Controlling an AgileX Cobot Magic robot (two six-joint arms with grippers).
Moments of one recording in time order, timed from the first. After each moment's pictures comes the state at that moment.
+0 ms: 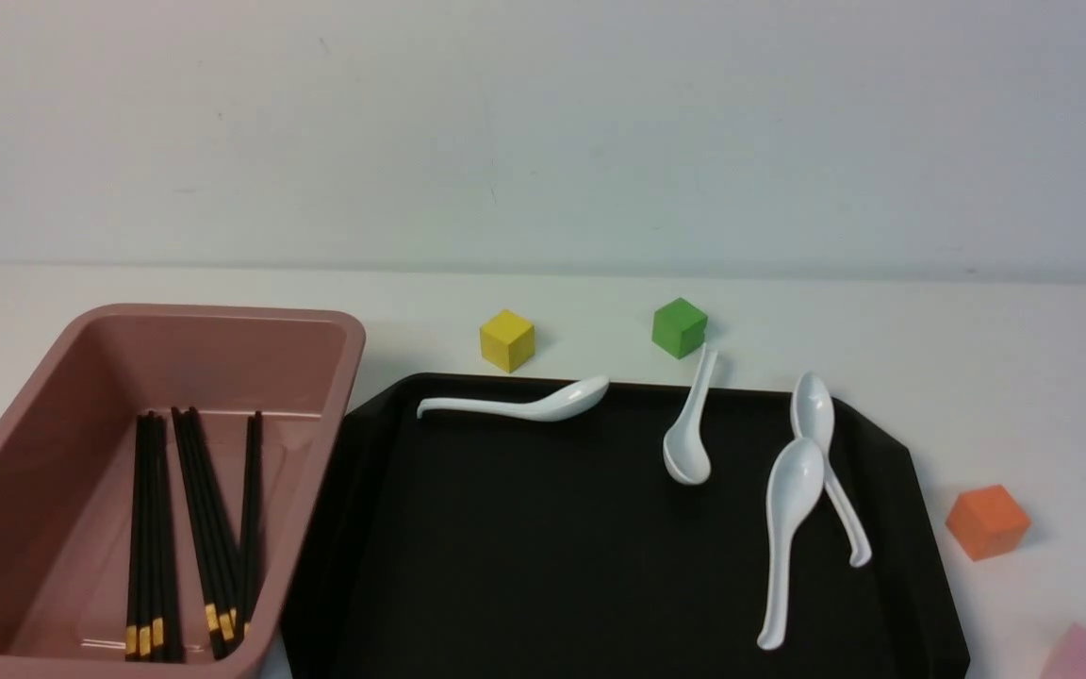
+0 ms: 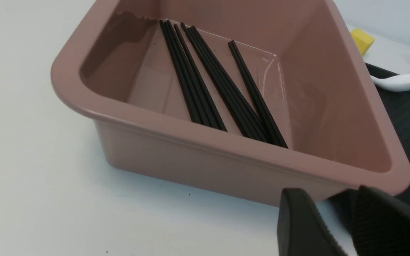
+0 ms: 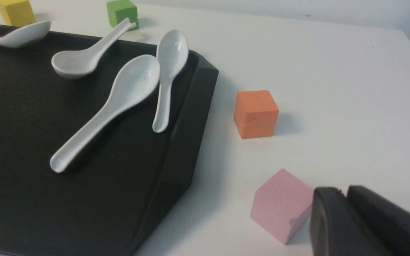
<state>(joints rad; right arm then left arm) 0.05 -0.01 0.02 -0.02 0.37 0.01 -0.08 -0.01 0.03 -0.05 0.39 -0.31</state>
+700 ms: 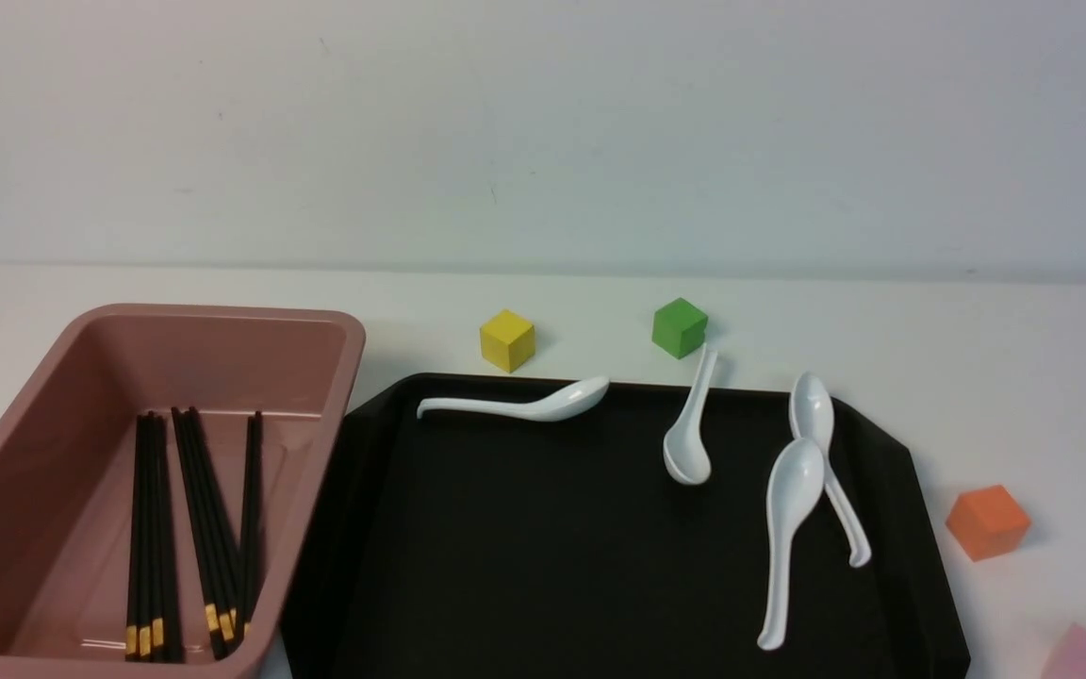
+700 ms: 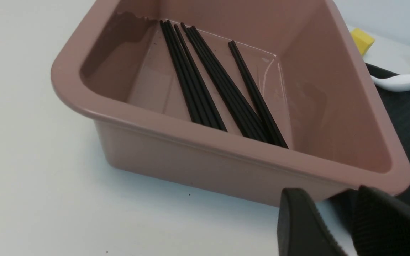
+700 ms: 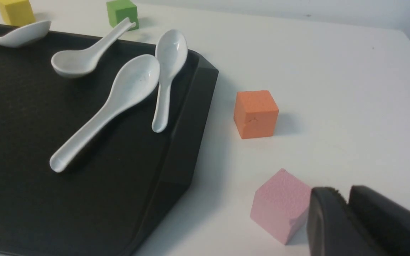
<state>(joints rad) 0.05 -0.01 0.02 -0.02 0.37 0.01 -0.08 -0.01 0.03 -0.05 0.39 -0.31</state>
